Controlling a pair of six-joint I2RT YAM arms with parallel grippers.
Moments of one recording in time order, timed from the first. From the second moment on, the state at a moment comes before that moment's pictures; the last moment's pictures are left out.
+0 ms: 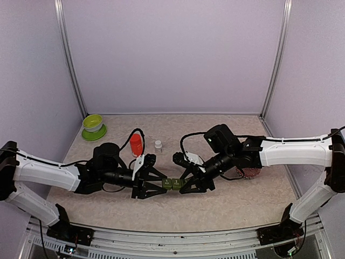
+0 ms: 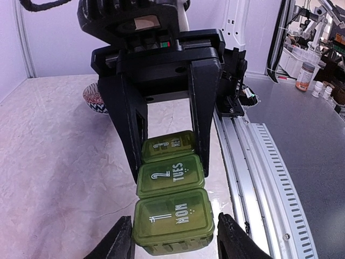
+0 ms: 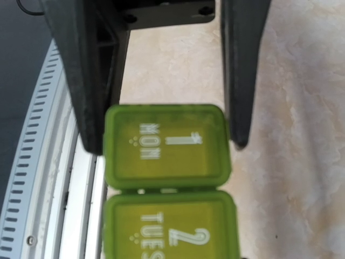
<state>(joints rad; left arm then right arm) -0.93 1.36 0.54 0.53 0.63 0.14 0.95 1.50 1.01 -0.29 -0.62 -0.32</state>
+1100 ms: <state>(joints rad) -0.89 1.39 0.55 0.57 0.62 0.06 0.95 1.50 1.01 -0.29 -0.56 -0.32</state>
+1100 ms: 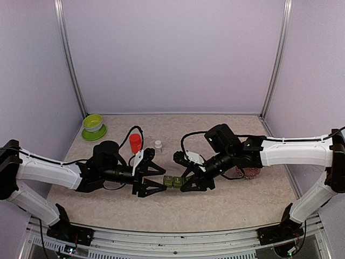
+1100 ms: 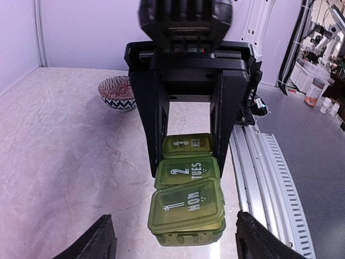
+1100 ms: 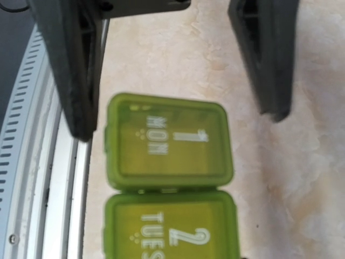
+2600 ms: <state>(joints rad) -0.85 1.45 0.56 0.63 0.54 -0.05 0.98 1.53 1.02 -0.31 -0.45 -0.33</state>
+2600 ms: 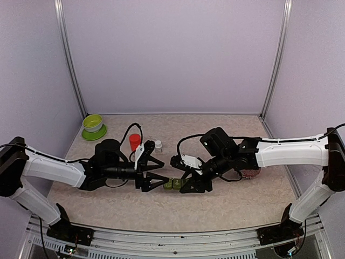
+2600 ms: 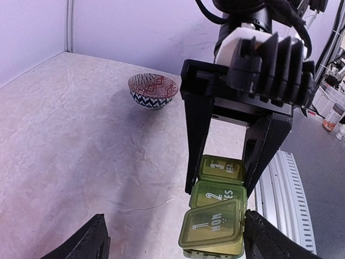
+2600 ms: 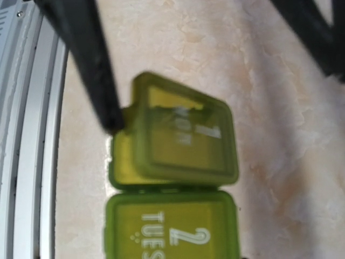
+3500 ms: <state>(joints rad) -0.81 1.51 0.58 0.60 0.42 -0.10 1.01 1.54 1.02 -0.33 -0.47 -0.35</state>
